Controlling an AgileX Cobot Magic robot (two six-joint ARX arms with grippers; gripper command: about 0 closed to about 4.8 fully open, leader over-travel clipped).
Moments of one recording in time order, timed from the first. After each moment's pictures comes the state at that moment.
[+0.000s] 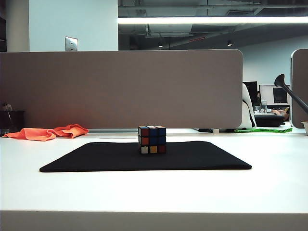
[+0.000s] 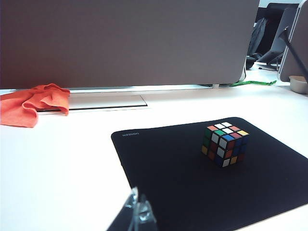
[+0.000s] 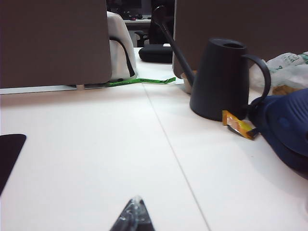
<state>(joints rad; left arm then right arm) 0.02 0.00 0.00 0.07 0.36 -0.04 0.08 0.00 0.04 -0.02 0.30 0.01</state>
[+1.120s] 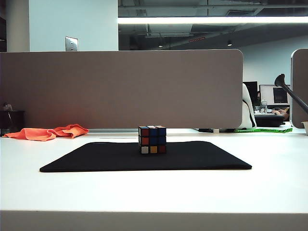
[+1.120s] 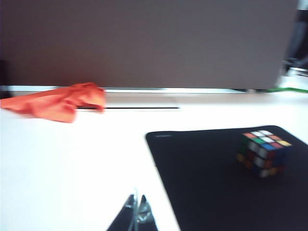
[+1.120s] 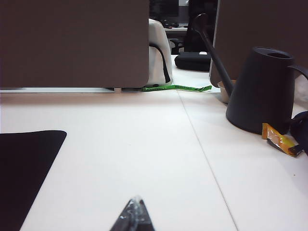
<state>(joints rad) 0.02 0.00 0.00 0.07 0.21 -0.04 0.03 0.00 0.01 0.04 0.11 -0.01</state>
